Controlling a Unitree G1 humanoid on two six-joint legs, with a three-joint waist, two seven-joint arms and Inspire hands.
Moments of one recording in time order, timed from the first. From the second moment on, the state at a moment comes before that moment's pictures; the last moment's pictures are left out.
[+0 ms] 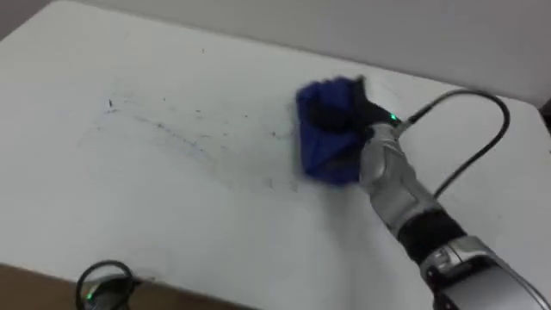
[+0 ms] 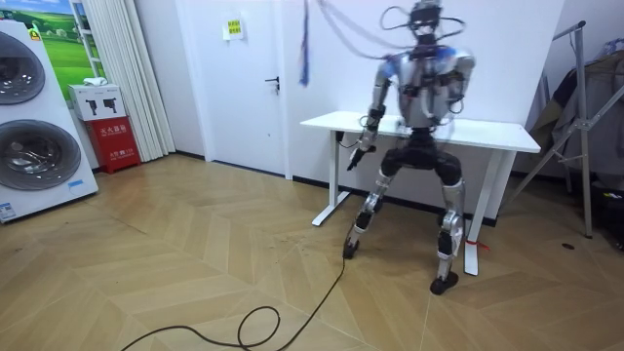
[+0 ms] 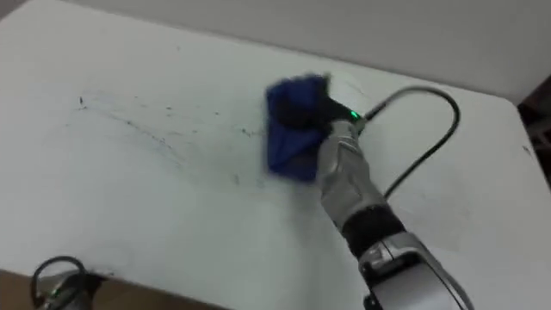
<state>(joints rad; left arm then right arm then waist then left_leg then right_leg) -0.17 0.23 -0.08 1.05 0.38 0.22 0.17 -0.67 -0.16 0.37 0.81 -0.56 0.19 -0.32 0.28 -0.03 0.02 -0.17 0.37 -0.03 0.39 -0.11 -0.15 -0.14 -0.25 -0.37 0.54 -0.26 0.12</state>
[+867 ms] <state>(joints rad) 0.14 0.26 0.16 0.90 0.38 0.18 0.26 -0.03 -0.38 -0.06 0.67 -0.41 0.18 -0.44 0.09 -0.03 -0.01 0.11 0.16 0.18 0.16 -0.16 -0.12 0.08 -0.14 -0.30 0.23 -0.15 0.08</state>
